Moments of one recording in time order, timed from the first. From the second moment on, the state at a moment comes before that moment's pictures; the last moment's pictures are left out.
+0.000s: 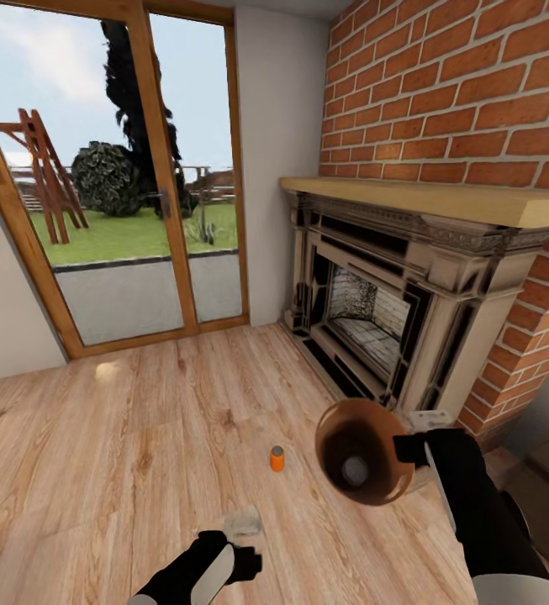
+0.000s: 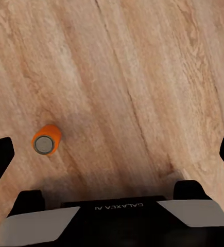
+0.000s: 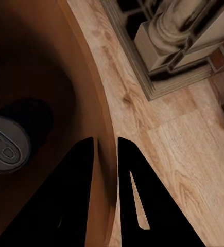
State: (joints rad) left arm -0.50 -0.16 -0.47 -0.46 0.61 0.49 0.29; right arm -0.46 -0.05 -0.12 -1.37 0.27 1.05 0.18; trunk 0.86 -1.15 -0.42
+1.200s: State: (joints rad) left arm -0.50 -0.16 -0.47 -0.46 0.62 0.51 0.37; right arm -0.46 -0.05 -0.10 -1.36 0.27 1.05 0.18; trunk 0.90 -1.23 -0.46
